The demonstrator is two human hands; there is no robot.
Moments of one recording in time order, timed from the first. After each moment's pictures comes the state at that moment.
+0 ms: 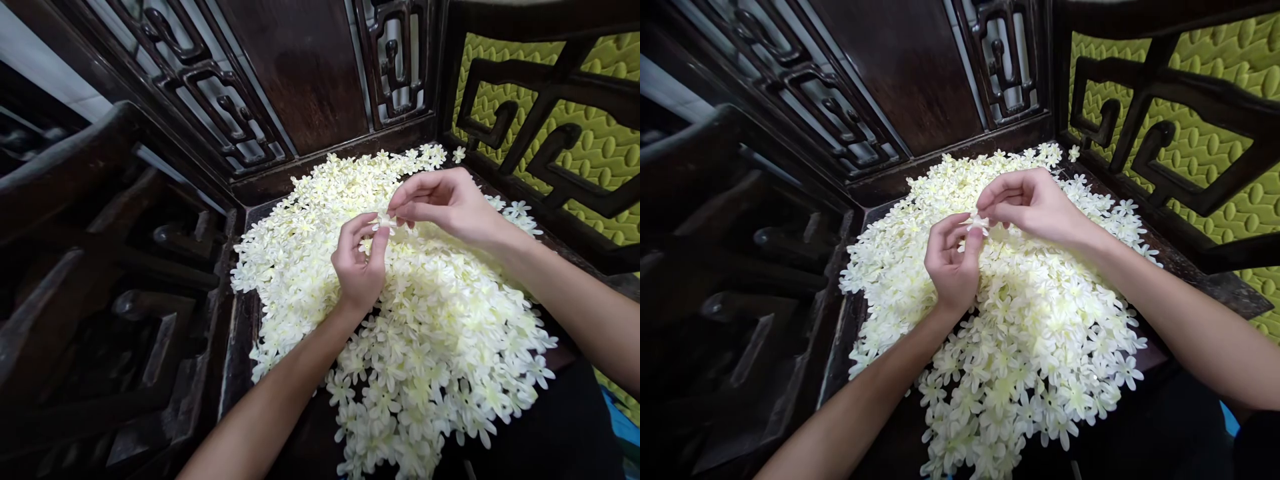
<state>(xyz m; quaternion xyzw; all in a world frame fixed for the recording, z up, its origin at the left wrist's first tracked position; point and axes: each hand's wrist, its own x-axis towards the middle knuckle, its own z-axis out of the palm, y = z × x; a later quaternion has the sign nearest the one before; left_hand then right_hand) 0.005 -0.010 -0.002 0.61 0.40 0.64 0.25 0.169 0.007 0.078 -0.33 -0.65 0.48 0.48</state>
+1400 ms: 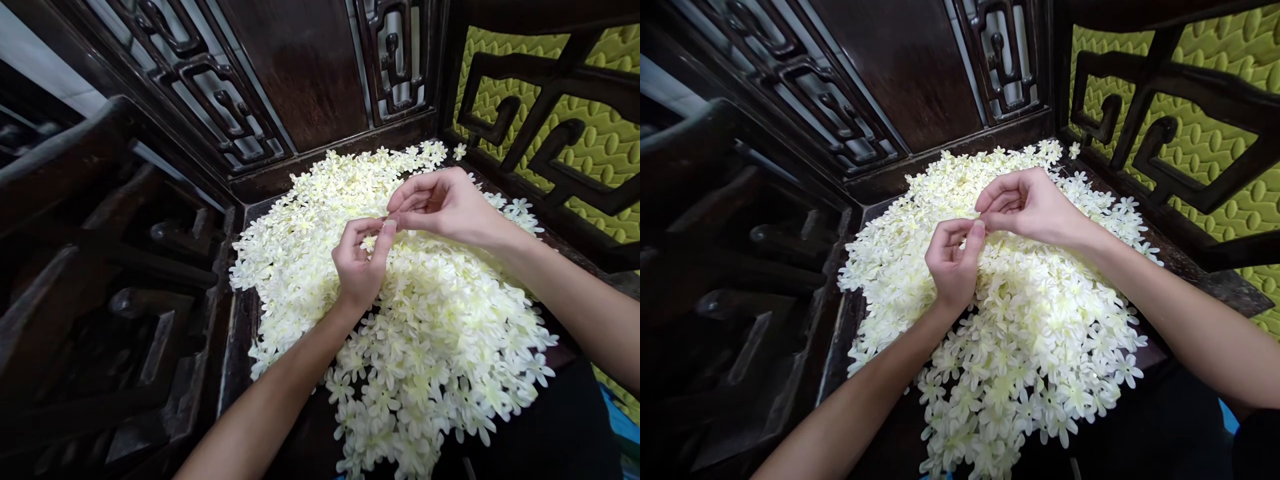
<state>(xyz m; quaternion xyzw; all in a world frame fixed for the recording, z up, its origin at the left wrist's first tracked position) 0.005 -0.011 0.002 0.60 0.39 0.63 0.29 0.168 0.005 0.079 -0.36 -0.66 0.49 0.44</state>
